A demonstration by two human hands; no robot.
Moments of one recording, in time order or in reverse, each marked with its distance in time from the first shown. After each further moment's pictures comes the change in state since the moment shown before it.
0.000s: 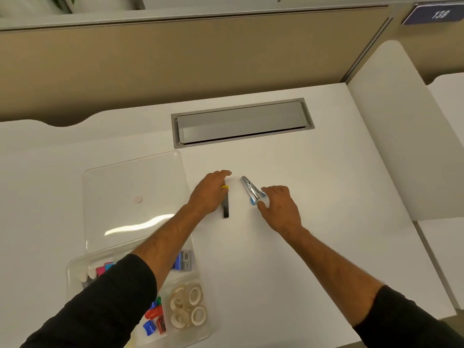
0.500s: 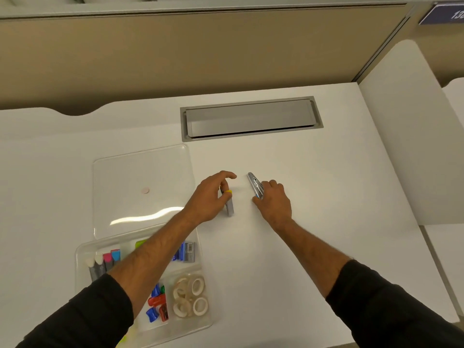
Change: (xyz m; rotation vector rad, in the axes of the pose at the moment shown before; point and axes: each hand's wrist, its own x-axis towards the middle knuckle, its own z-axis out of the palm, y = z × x) left_hand -0.048 0.003 -0.015 -0.199 0.081 0.098; right_hand 0.023 -0.017 0.031 -0.082 -0.060 0.115
